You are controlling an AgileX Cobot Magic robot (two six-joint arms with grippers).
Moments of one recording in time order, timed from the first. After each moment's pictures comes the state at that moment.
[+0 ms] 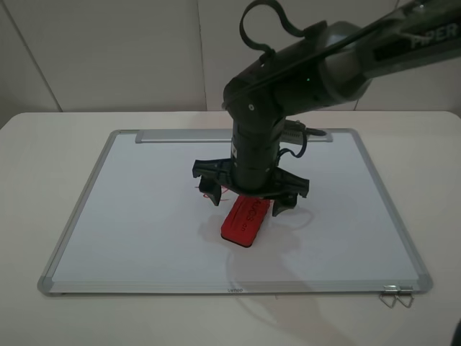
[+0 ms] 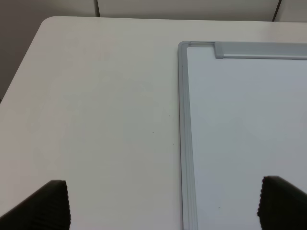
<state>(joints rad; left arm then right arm) 0.01 -0.01 -0.50 0.01 1.07 -0.02 0.78 2.01 -1.28 -0.19 0.82 1.14</state>
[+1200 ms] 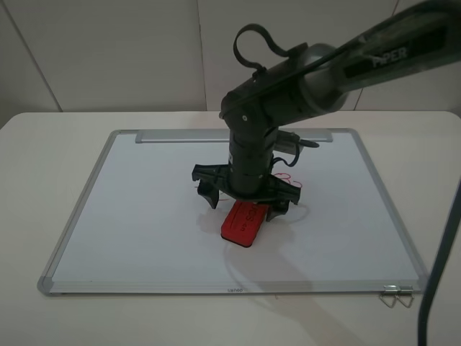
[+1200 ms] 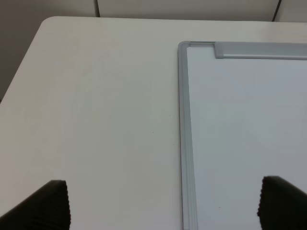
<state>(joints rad) 0.01 -0.01 -0.50 0.01 1.07 -0.02 0.76 2.09 -1.32 -0.16 0.77 1.14</state>
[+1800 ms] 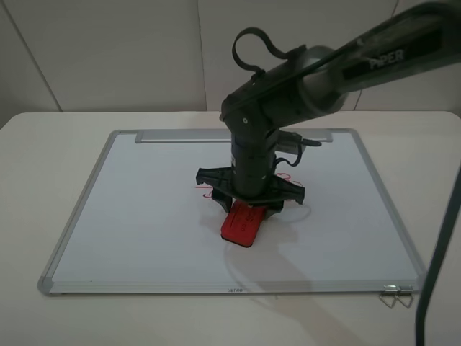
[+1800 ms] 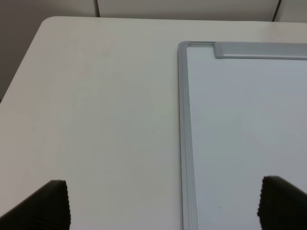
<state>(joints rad) 0.01 -0.01 -0.50 0.01 1.07 -0.02 0.76 2.10 -1.32 -0.18 0.80 1.14</state>
